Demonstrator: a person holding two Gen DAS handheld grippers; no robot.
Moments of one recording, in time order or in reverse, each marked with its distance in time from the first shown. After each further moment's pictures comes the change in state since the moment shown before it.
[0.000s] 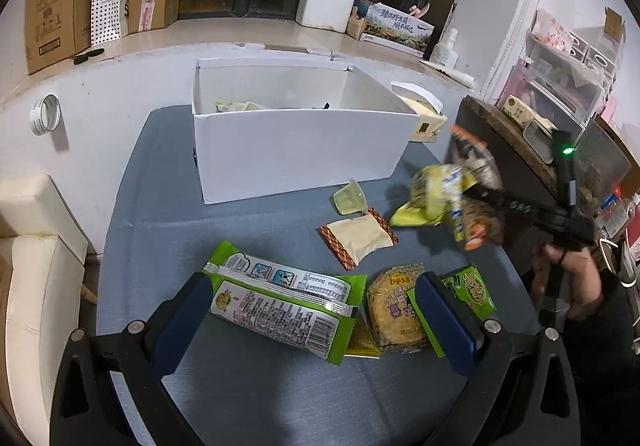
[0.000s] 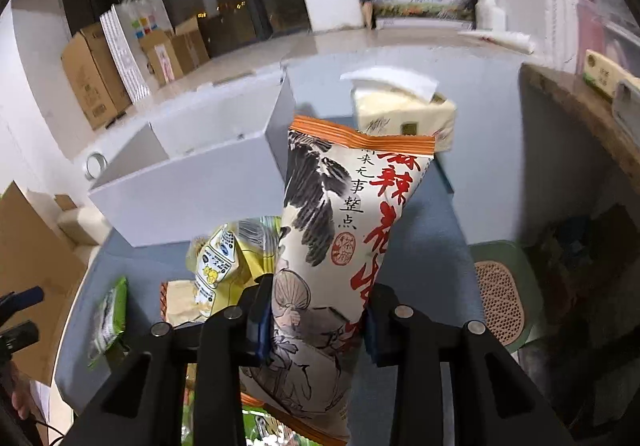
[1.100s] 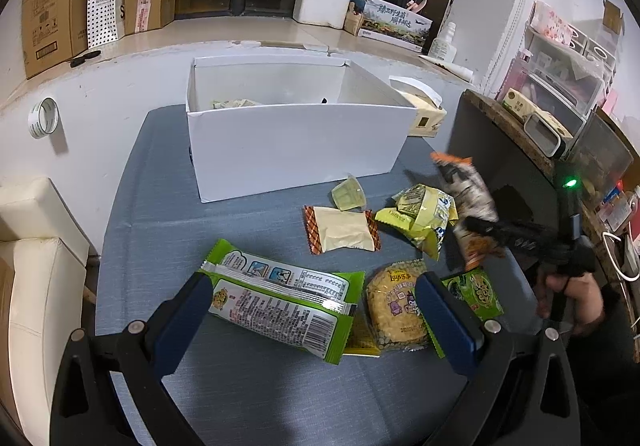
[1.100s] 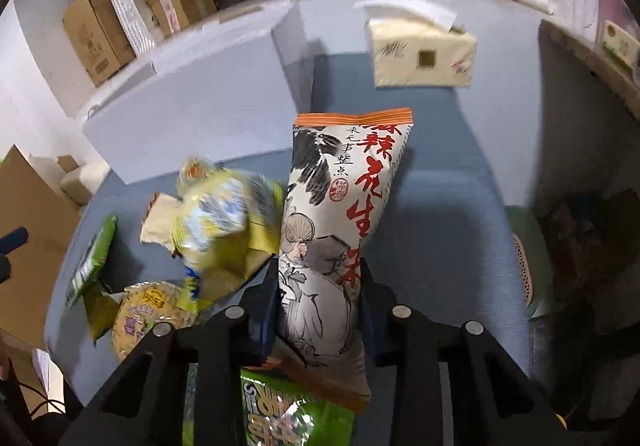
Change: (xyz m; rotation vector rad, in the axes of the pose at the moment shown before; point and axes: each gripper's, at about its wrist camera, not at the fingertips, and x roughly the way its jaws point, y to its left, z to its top) left arm 0.005 -0.004 -0.001 0.020 0.017 0.008; right arm 0.013 -0.005 -0.046 -0.015 0.112 0.032
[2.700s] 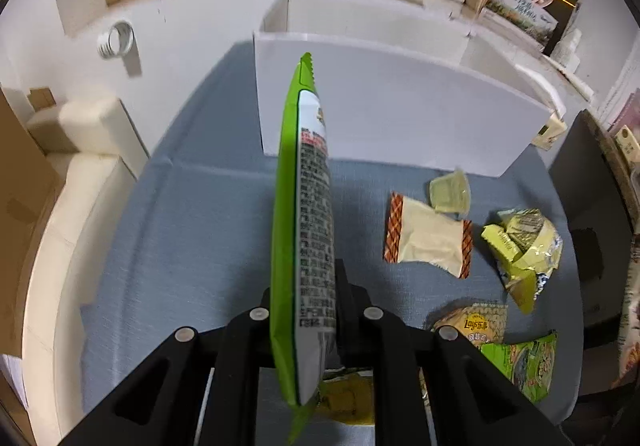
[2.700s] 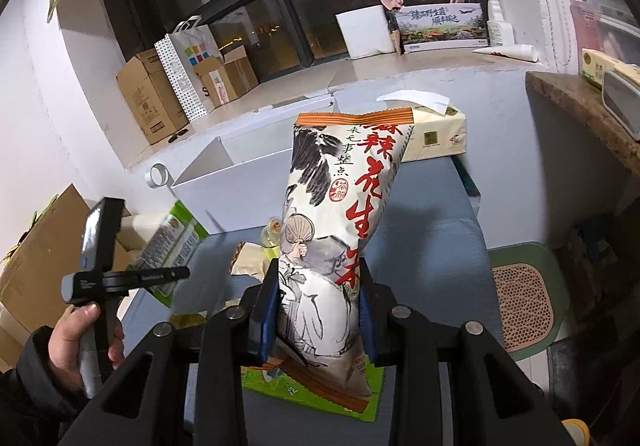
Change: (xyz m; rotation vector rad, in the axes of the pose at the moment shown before) left arm 0.052 0.005 -0.003 -0.267 0.124 0.318; right arm -0.104 0.007 -0.022 -0.002 -0.225 0.142
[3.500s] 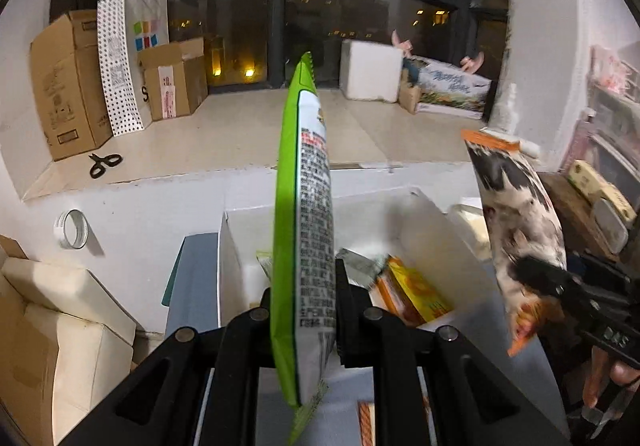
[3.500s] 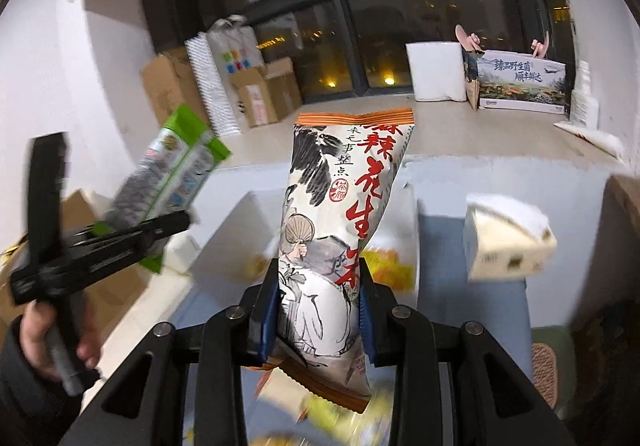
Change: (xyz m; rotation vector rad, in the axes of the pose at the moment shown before) left arm -0.036 -0.031 0.201 0.227 -0.302 -0.121; right arm 0.110 0.071 0.149 -0.157 -0.023 0.049
